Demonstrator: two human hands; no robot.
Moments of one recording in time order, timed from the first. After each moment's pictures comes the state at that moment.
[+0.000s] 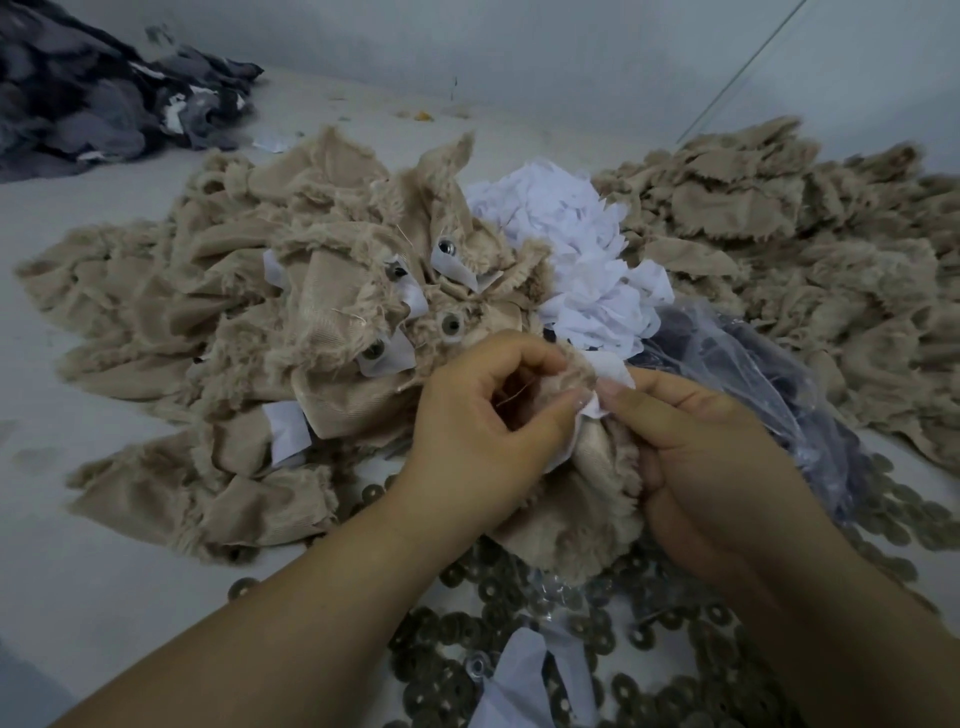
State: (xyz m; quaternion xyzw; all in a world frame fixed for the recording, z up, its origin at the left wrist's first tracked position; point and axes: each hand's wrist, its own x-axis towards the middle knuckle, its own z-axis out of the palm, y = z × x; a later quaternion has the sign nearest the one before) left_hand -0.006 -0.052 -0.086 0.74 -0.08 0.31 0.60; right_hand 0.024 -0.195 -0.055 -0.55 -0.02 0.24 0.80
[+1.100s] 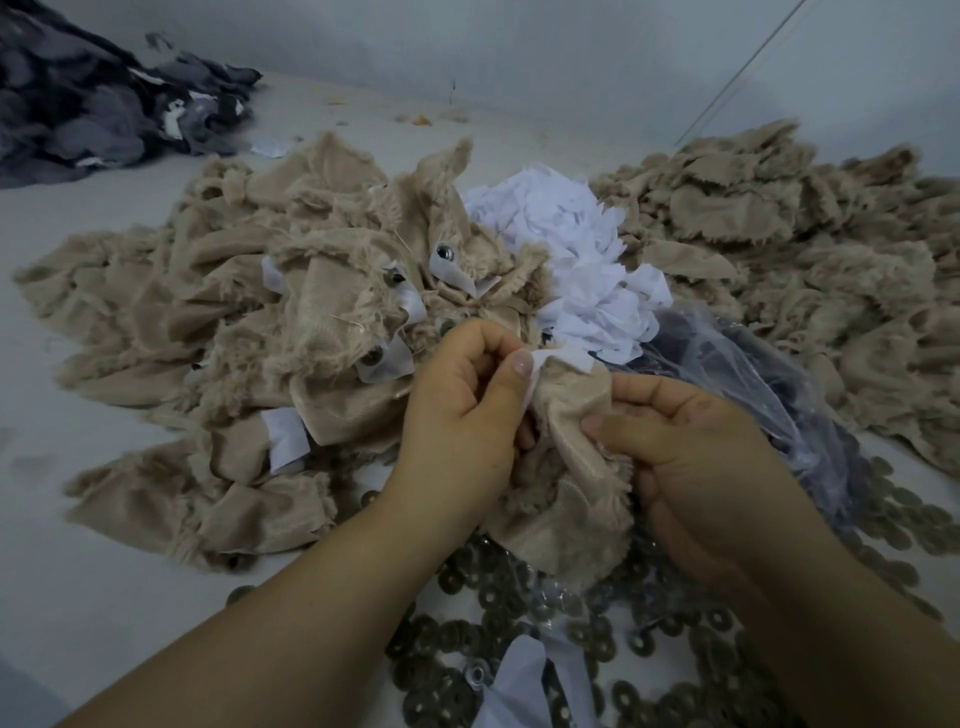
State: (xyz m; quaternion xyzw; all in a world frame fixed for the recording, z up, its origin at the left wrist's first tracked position) left_hand -0.002 -0.048 -0.088 0.67 -0.01 0.25 0.70; right_hand 0.029 -0.196 -0.060 -0.59 0.00 0.20 0.78
